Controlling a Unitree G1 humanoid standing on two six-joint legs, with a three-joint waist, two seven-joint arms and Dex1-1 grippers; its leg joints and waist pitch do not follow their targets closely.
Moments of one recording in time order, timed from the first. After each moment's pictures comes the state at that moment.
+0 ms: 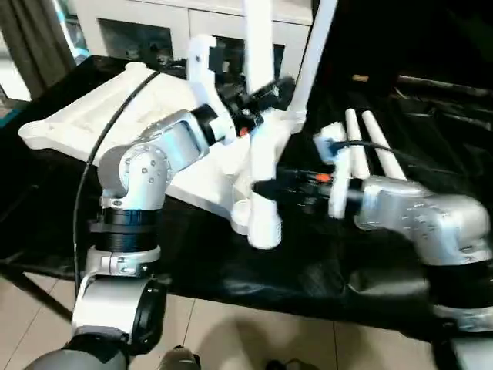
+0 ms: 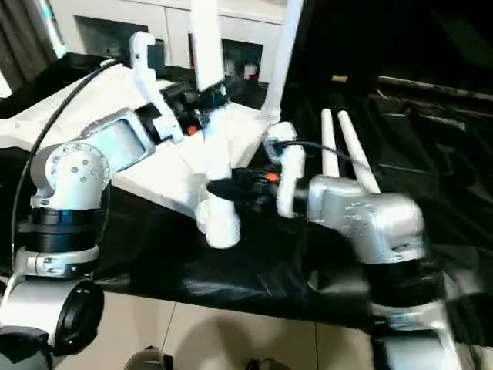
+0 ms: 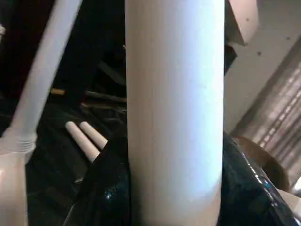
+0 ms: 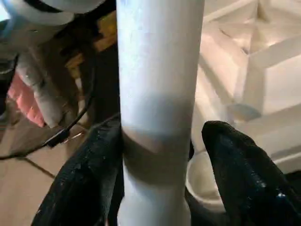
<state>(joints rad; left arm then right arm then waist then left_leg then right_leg) -0.83 0.12 0.12 0.13 -0.68 0.83 -0.45 -0.55 -0.38 0.04 -0.06 0.68 1.03 0.75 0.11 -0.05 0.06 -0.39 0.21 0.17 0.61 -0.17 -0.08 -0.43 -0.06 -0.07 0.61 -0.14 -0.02</state>
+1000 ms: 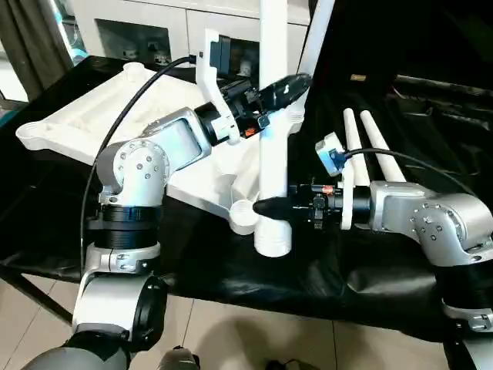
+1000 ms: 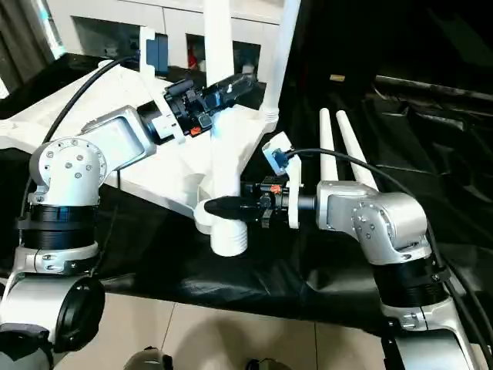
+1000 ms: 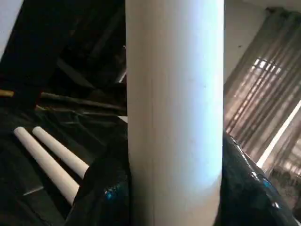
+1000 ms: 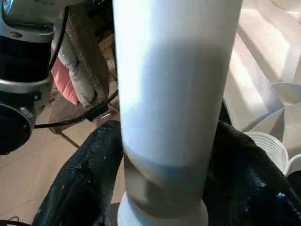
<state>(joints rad) -0.86 0.11 0.15 0.13 -0.78 0.89 -0.52 -0.55 -0.43 0.10 -0.05 0.70 1.05 0.88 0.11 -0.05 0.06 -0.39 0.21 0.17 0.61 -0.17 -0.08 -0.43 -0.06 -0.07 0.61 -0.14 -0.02</state>
